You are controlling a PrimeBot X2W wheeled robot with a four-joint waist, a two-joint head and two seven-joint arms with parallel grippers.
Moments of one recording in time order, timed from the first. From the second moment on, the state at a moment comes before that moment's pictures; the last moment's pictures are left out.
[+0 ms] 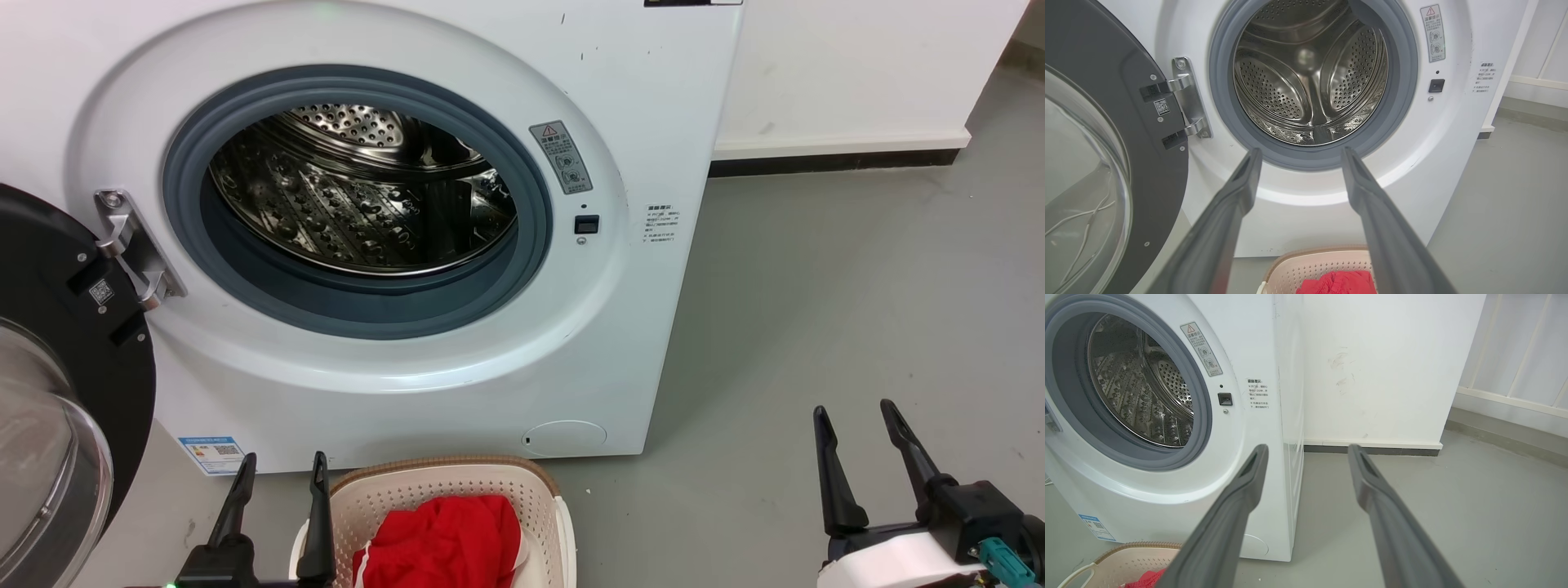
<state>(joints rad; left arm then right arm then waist) 0.16 0.08 0.01 0.02 -0.05 -0.01 -0.26 0.05 -0.05 -0.04 0.11 0.03 0.13 -0.26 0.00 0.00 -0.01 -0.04</state>
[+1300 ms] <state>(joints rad) 0.15 0.05 0.05 0.08 -0.19 -0.03 -0.21 0.06 -0.05 -0.05 0.16 0.20 0.13 -0.23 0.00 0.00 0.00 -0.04</state>
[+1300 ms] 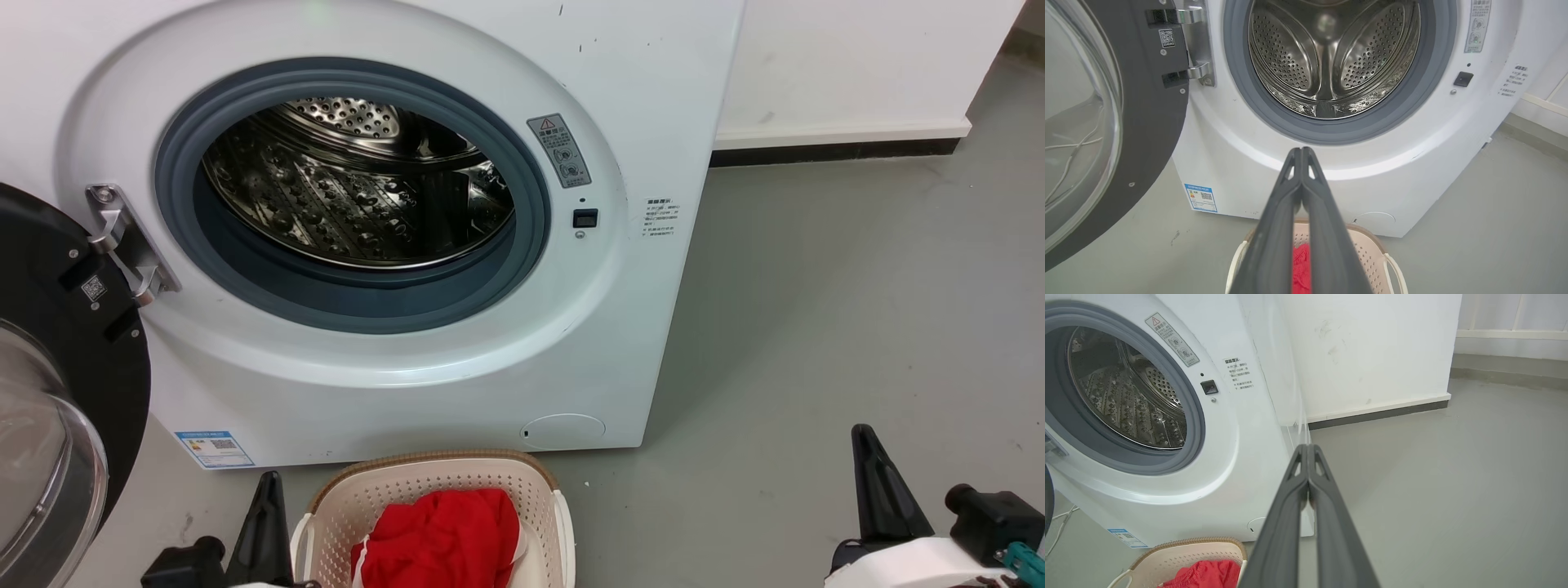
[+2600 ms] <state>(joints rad) 0.03 0.05 0.08 0.16 -0.90 -0.08 -0.05 -0.02 -0.05 -0.07 0.20 0.90 0.13 -0.06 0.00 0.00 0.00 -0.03</state>
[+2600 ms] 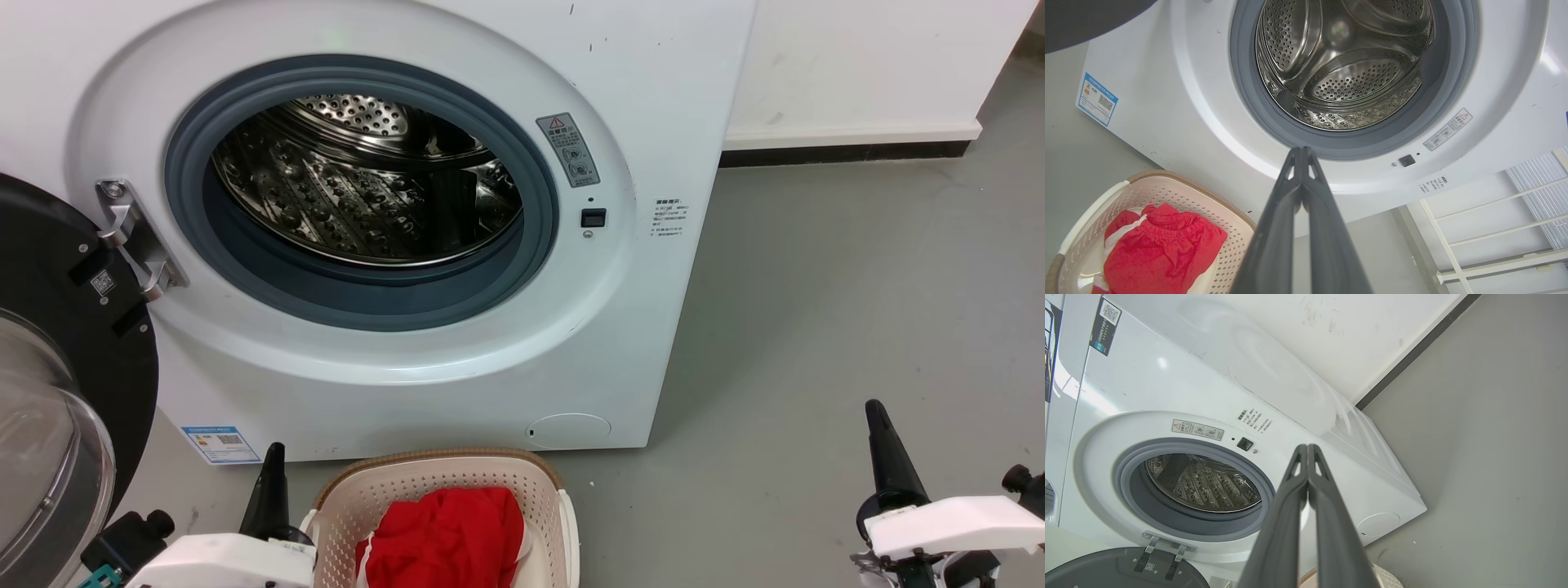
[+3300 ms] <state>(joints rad) -0.02 0.05 0.09 0.19 -1.15 -0.10 0.01 -0.04 -0.05 -0.09 0.22 1.16 0.13 0.00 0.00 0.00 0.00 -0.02</state>
